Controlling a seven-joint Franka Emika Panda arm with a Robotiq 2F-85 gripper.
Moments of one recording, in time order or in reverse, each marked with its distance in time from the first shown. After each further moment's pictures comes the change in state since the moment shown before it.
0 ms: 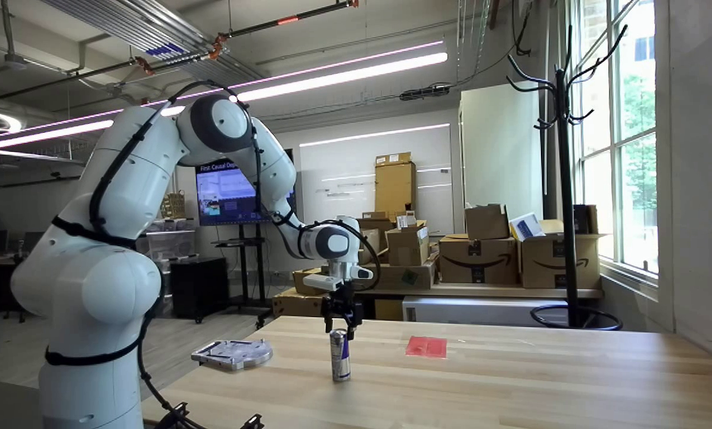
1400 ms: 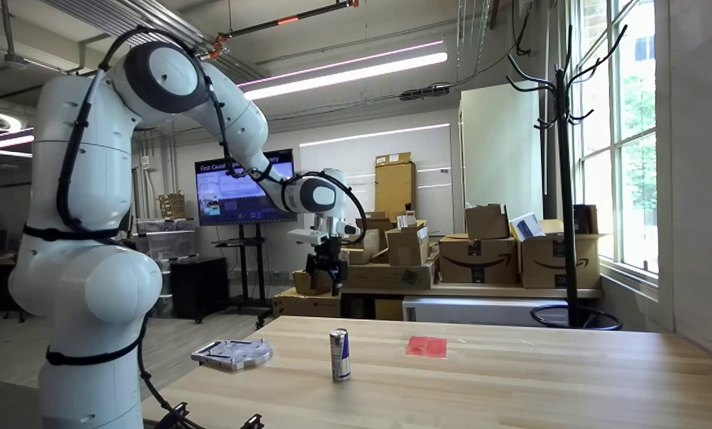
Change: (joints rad) arm 0.025 -0.336 -0.015 -0.101 -0.006 -0.175 0.000
